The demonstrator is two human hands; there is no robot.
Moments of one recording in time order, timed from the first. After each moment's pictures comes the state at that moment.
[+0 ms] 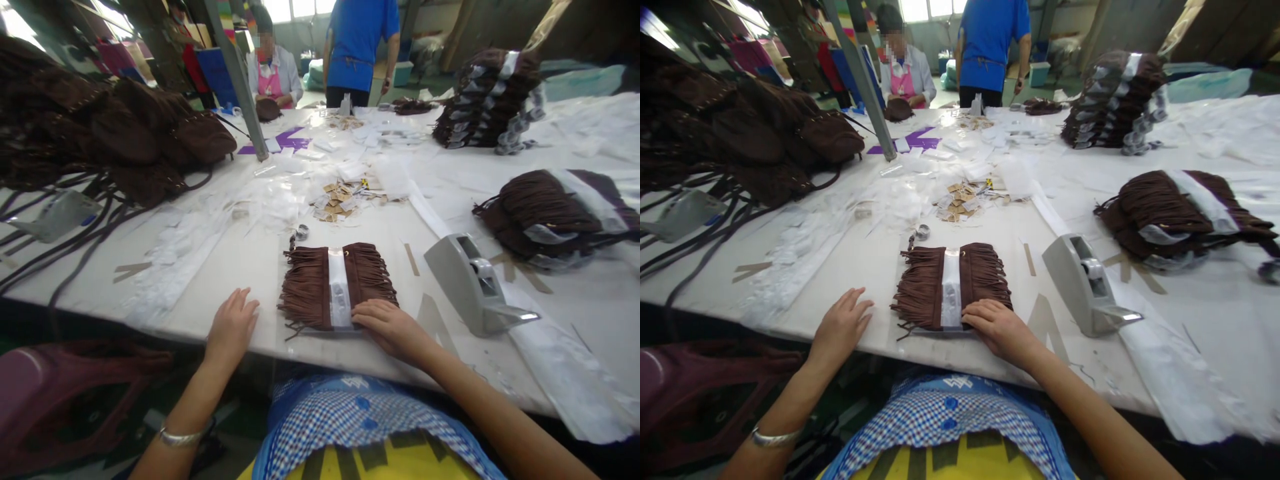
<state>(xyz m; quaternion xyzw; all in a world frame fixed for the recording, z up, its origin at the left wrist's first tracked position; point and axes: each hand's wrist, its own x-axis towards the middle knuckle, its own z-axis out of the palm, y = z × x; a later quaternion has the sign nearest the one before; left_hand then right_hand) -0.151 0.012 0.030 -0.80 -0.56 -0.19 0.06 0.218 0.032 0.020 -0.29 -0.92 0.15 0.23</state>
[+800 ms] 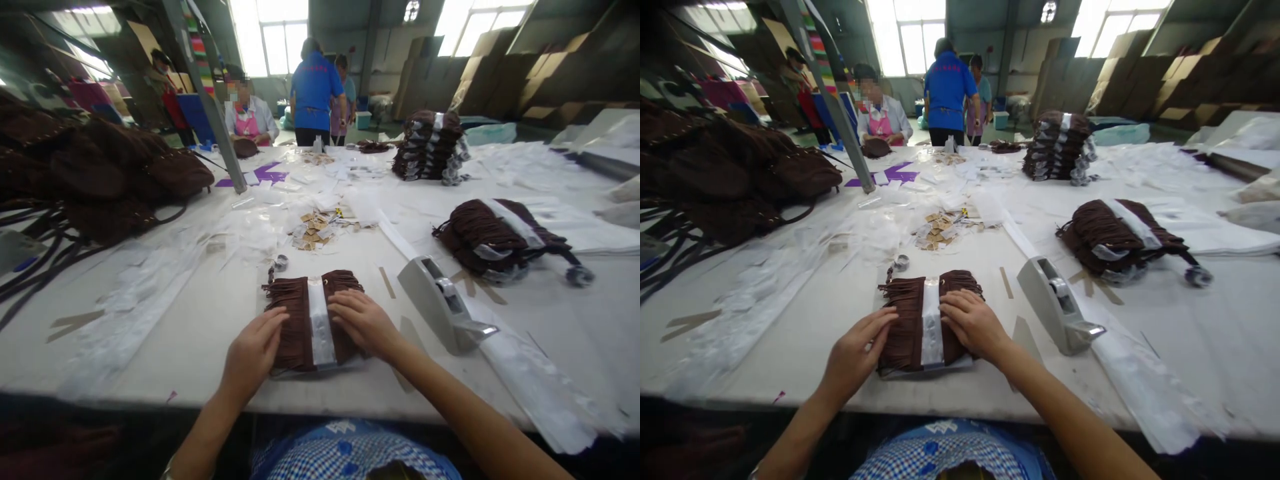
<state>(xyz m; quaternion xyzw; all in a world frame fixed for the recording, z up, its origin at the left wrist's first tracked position) -0.083 0.053 0.038 -0.82 -0.49 -0.30 -0.05 0.202 0.077 0.045 -0.38 -0.87 0.07 0.30</state>
